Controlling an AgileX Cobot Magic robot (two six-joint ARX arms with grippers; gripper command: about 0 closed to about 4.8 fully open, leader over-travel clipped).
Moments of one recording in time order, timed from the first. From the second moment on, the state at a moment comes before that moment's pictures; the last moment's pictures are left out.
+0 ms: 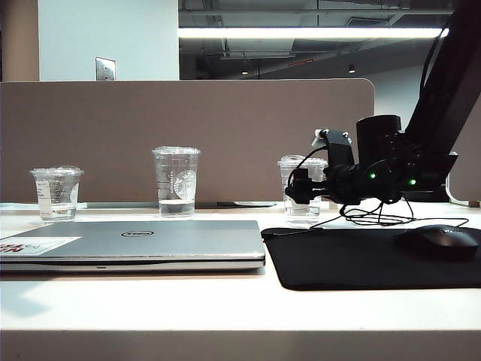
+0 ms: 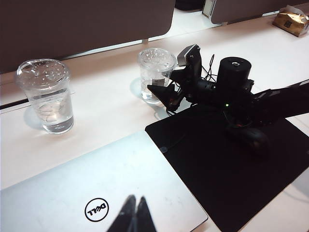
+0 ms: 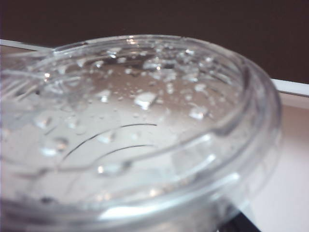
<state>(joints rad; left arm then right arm) -0.45 0.90 1.10 -0.54 0.16 -0.03 0.17 2.39 1.50 0.79 -0.29 0.00</state>
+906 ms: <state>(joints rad) -0.45 0.90 1.10 -0.56 0.16 -0.03 0.17 2.43 1.56 0.79 -0.27 0.00</state>
